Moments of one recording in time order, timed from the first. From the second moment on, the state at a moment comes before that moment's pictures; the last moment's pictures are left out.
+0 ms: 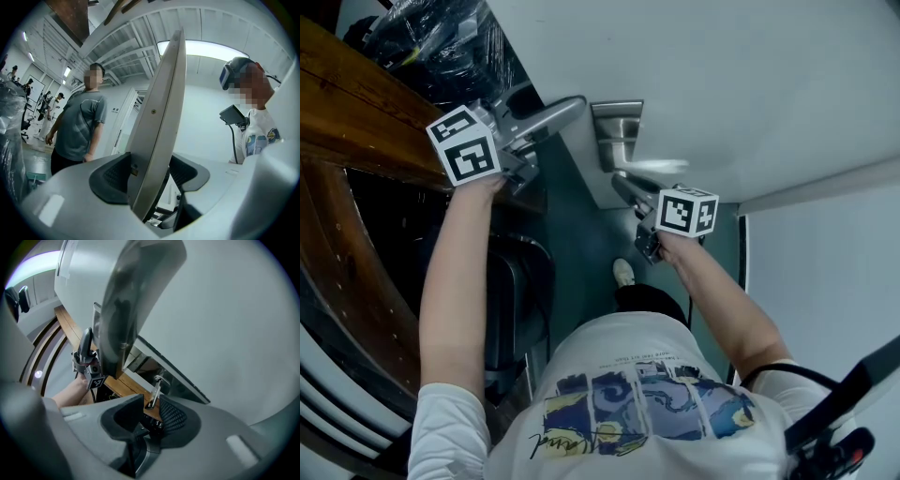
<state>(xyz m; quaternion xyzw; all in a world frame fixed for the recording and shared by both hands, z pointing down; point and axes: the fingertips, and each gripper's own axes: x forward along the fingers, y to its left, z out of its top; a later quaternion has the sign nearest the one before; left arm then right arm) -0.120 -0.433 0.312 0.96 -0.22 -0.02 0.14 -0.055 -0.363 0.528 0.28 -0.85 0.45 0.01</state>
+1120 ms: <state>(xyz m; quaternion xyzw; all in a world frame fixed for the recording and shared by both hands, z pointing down) -0.122 -0.431 0.312 0.96 -0.23 -0.03 0.15 -0.051 -0.364 0.533 0.27 -0.69 0.65 -0.16</state>
